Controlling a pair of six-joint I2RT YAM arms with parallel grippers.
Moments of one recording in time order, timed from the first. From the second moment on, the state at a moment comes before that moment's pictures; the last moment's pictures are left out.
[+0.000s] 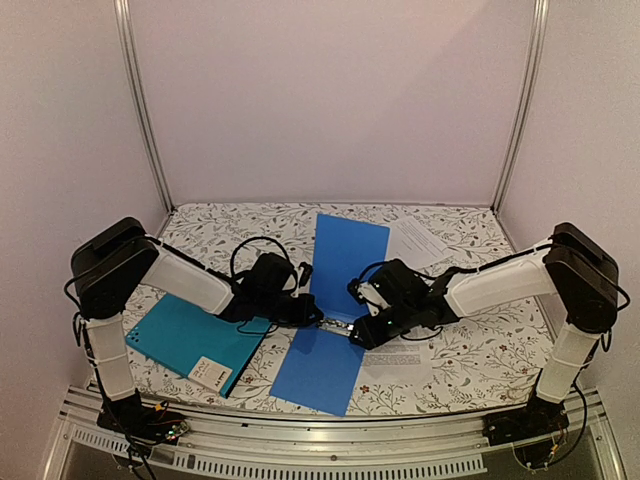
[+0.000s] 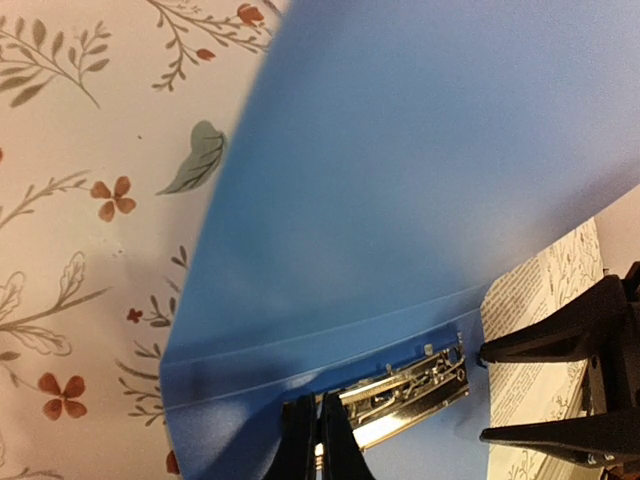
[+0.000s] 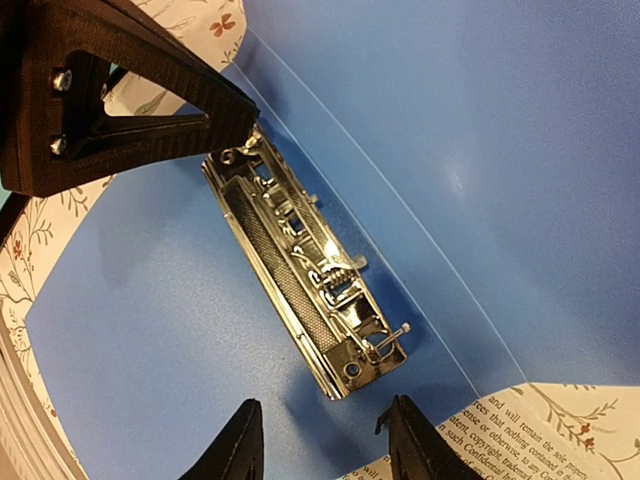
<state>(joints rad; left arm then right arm) -0.82 1.94 0.91 0.25 0.21 -0.67 0.91 1.79 0.92 -0.09 -0.13 0.37</state>
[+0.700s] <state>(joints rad) -0.82 1.94 0.90 0.27 0.20 -0.65 0.91 1.86 1.12 -0.22 -0.04 0.15</state>
